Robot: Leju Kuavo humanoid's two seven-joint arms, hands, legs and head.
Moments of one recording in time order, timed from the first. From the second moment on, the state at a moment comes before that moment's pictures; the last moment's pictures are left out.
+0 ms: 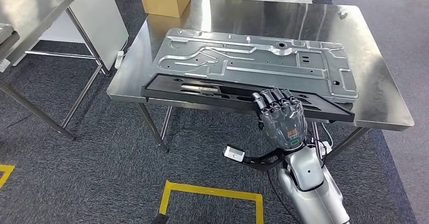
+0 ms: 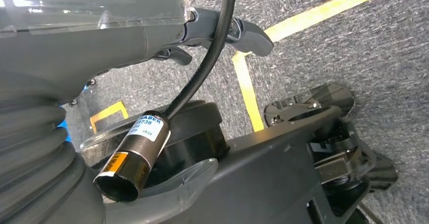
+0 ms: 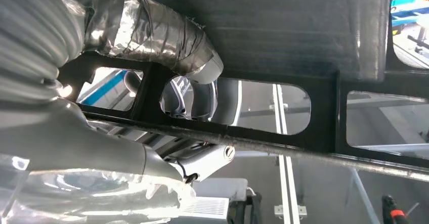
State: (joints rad) left arm -0.21 -0.08 -1.56 -0.12 1.22 0.36 0.00; right arm -0.40 0.01 0.44 -1.40 1.53 -0.68 -0.07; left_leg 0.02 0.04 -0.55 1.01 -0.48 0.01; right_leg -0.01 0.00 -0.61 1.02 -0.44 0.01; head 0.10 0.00
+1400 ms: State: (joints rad) left arm -0.20 -0.08 -1.56 -0.12 1.23 0.35 0.02; right arm -0.40 0.05 0.46 -1.32 1.51 -0.68 -0.07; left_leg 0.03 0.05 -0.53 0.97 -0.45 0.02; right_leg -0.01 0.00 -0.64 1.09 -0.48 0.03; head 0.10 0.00
